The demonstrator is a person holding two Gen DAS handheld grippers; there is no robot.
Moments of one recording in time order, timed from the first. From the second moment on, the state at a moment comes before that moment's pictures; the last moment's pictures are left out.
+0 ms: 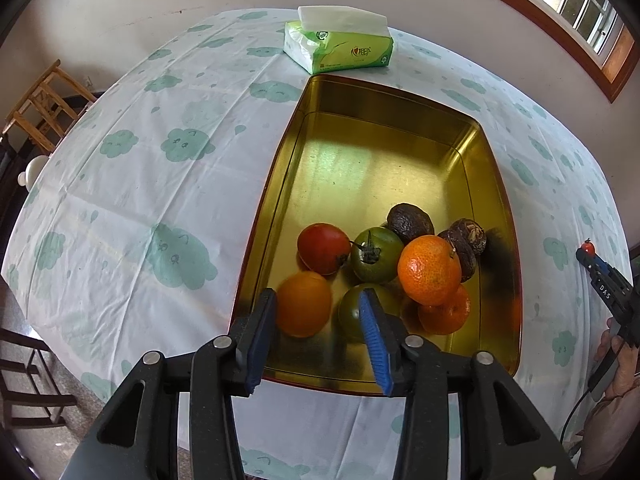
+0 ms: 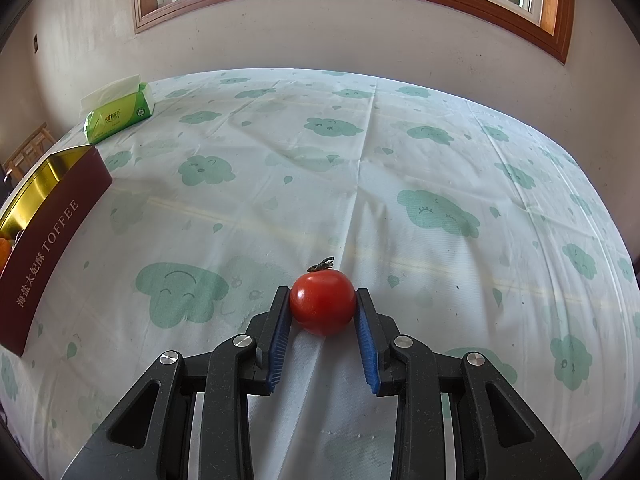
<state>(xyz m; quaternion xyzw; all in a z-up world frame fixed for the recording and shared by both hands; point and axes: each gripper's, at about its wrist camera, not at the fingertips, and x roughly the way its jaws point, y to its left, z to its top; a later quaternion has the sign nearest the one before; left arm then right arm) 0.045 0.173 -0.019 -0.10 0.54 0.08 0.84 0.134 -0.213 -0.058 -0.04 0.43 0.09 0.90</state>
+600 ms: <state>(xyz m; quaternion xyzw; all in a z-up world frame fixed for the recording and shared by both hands) 0.044 0.168 -0.016 -0.09 0.53 0.07 0.84 0.134 -0.213 -0.057 -0.04 0.43 0.09 0.90</state>
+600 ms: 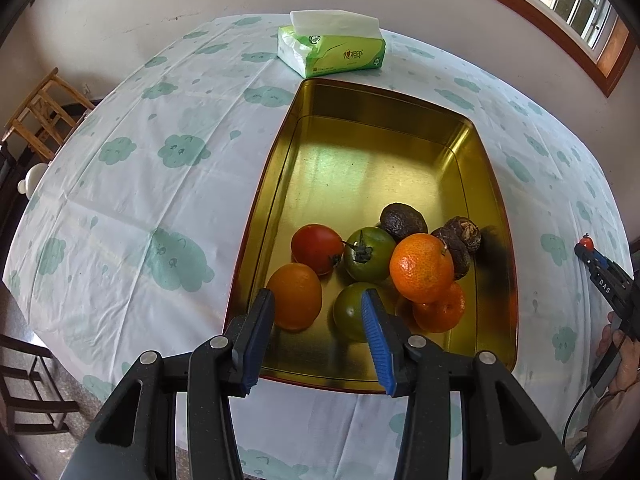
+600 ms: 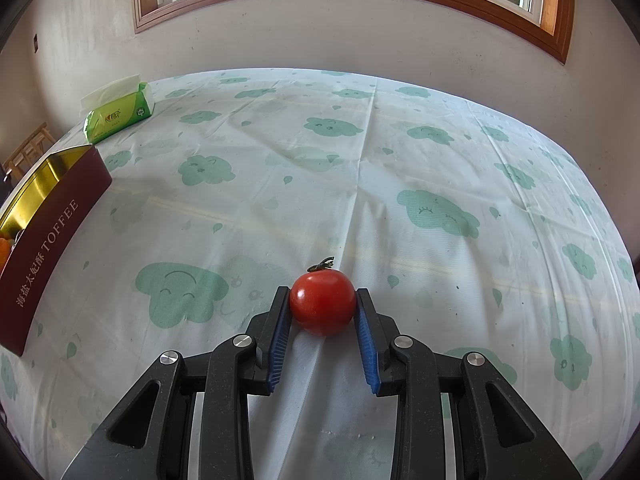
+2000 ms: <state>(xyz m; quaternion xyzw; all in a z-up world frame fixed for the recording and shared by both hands) 0.024 0.167 0.007 -0.07 0.47 0.10 0.88 0.133 -0.212 -0.058 -0.04 0.43 0.08 0.90</state>
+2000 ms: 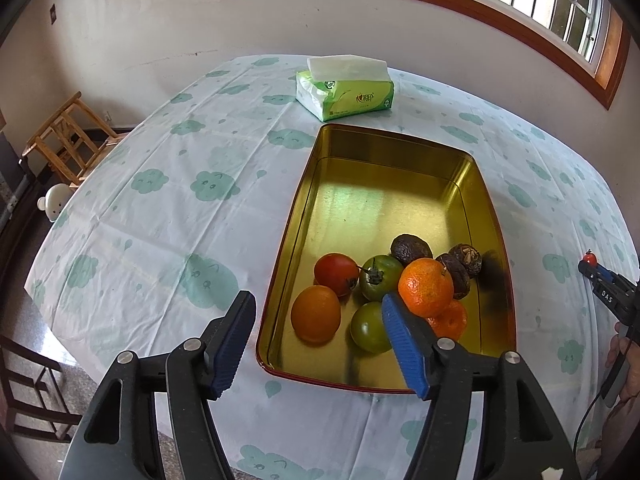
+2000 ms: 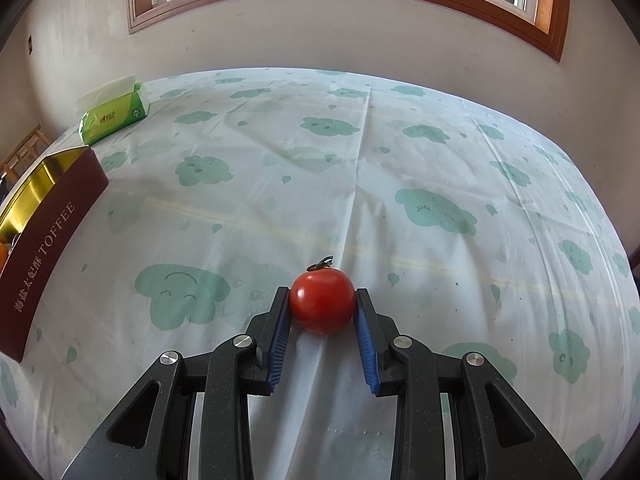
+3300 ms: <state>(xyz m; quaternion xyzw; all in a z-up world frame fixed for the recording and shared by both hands) 0.011 0.188 -0.002 -0.08 0.47 0.12 0.87 0.077 -0.070 0.014 -0.06 0.38 0.24 0.89</state>
